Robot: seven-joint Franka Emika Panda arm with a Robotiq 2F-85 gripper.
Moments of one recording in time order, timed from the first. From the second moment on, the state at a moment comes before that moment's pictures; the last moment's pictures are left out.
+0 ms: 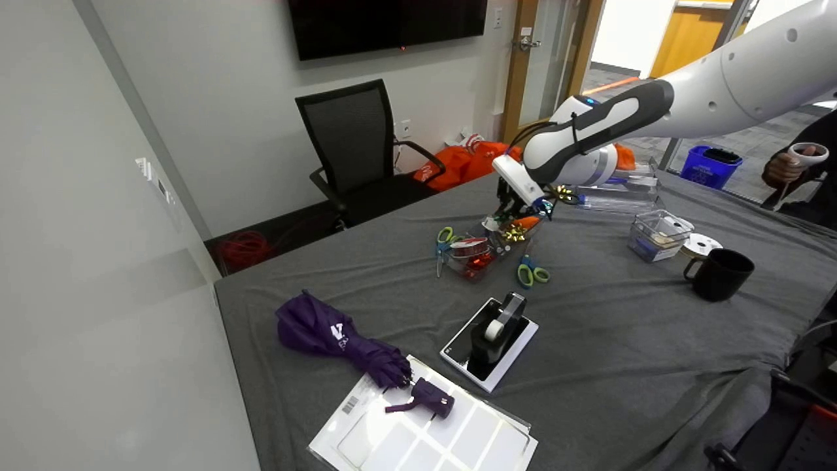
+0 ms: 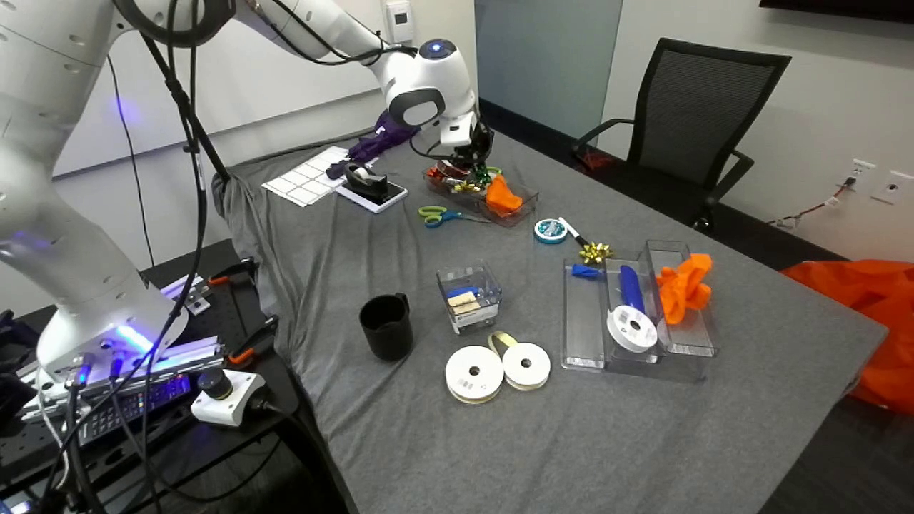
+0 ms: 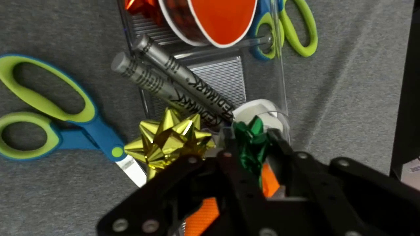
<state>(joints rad) 0.06 0.81 -0.07 -1.55 0.46 2.71 1.18</state>
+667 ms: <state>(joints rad) 0.05 0.80 -0.06 -1.53 0.42 2.70 1.24</state>
